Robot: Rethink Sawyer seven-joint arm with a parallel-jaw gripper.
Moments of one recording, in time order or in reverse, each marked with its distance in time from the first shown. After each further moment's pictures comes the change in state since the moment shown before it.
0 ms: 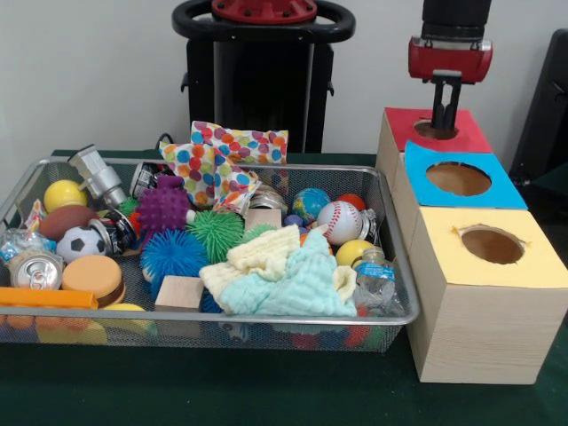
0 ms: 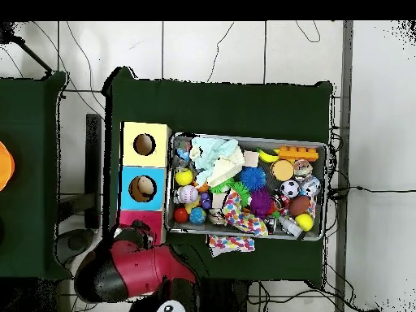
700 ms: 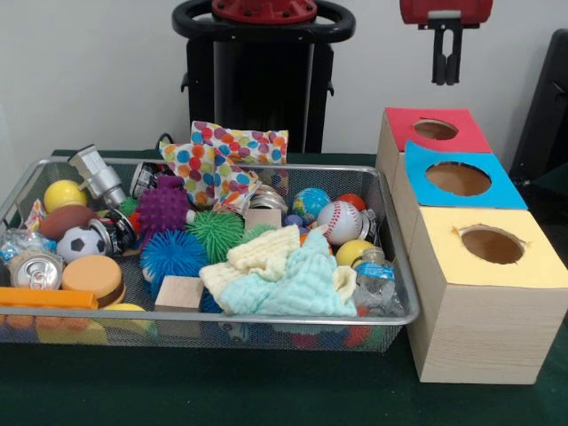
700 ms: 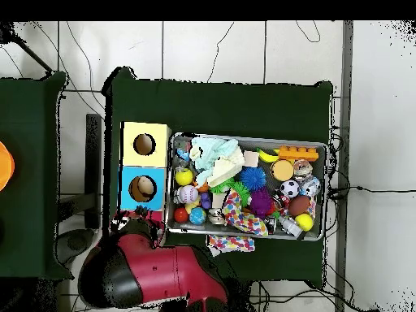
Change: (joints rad) arm -0.192 -0.223 0.129 0.039 0.010 0.092 0.000
